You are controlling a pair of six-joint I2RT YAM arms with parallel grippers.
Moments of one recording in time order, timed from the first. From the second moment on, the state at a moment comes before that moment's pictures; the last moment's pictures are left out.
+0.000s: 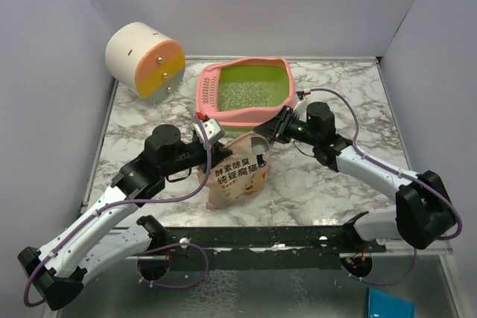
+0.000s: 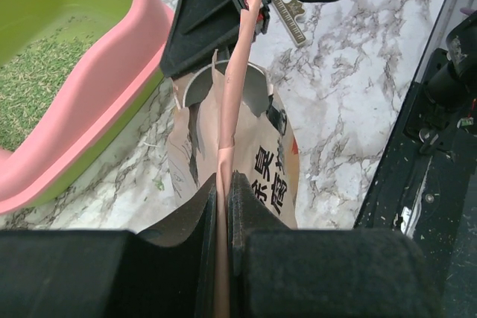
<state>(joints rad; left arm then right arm) -0.73 0.78 0.84 -0.33 0.33 0.02 0.53 1.33 0.75 0.29 -0.39 0.99</state>
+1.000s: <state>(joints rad) -0.73 0.77 0.84 -0.33 0.35 0.01 0.38 1.36 0.76 0.39 -0.48 1.20</state>
